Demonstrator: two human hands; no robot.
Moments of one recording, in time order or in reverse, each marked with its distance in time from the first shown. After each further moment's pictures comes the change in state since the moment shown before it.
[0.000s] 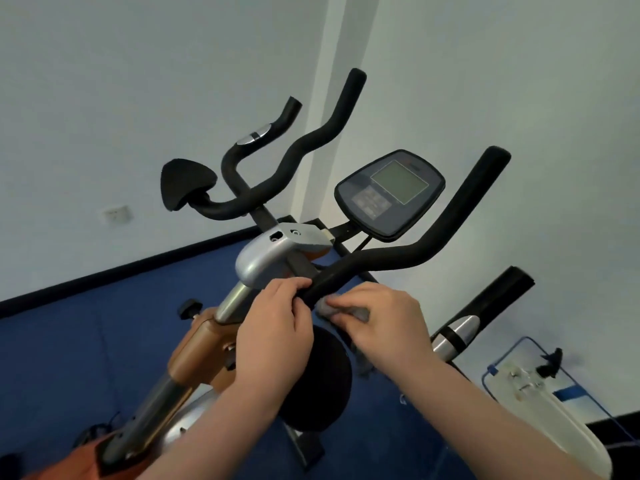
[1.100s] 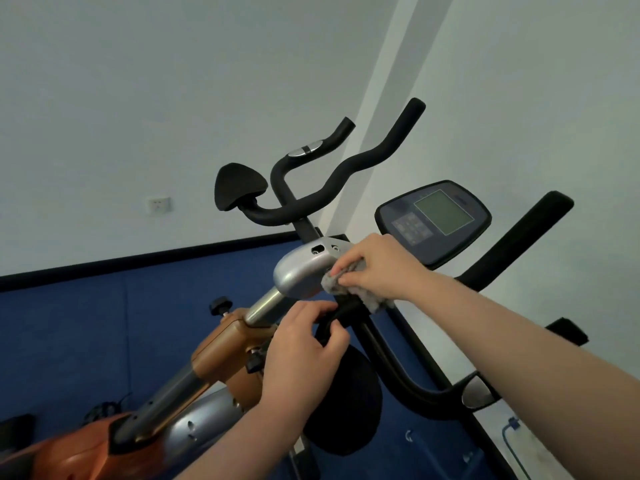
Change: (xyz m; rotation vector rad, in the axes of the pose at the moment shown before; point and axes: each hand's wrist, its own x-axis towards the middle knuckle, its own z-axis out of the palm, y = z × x) left_hand -0.011 -0.008 0.002 -0.318 0.059 -0.131; right_hand 0.121 -0.022 -0.004 -0.123 -0.454 -0.164
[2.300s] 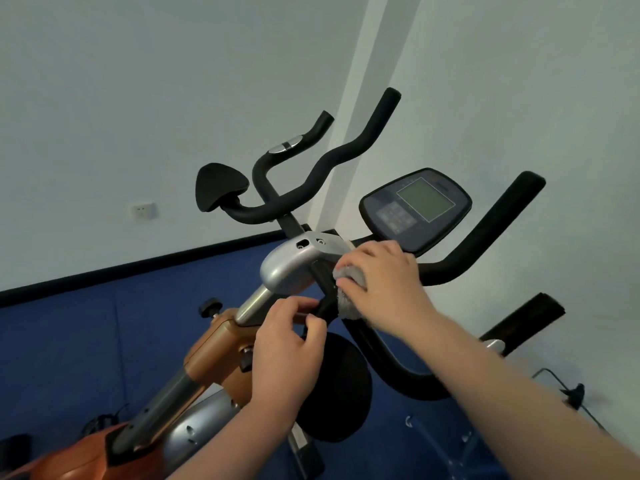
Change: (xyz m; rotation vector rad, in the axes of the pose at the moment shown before) left_hand -0.003 -0.009 0.001 -0.095 0.054 -0.051; right_hand -0.051 -0.006 0.023 -0.185 0.310 0.123
